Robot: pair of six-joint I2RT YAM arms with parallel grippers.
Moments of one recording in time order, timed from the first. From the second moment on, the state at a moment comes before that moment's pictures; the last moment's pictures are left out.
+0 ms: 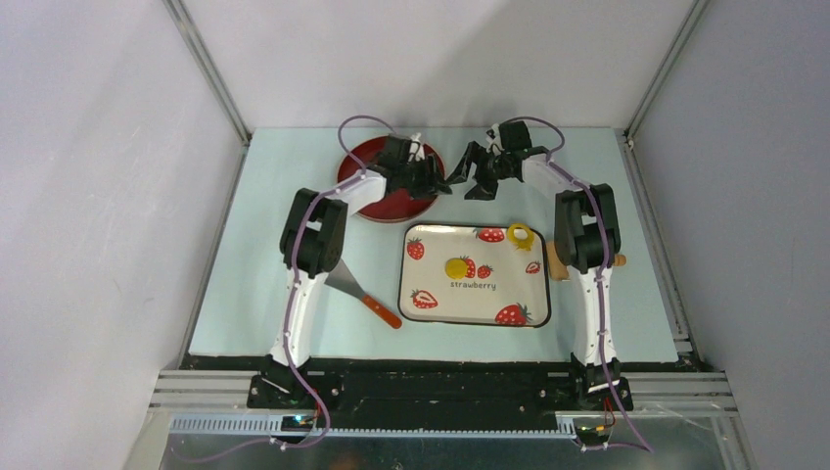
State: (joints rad) left arm -0.41 2.35 1.80 -0.17 0.44 -0.57; right arm 0.25 2.31 1.85 -0.42 -0.64 0.65
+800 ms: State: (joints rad) left arm -0.44 1.56 1.23 -0.19 -0.01 -0.40; right arm 0.31 2.53 2.22 -0.62 -0.48 0.56
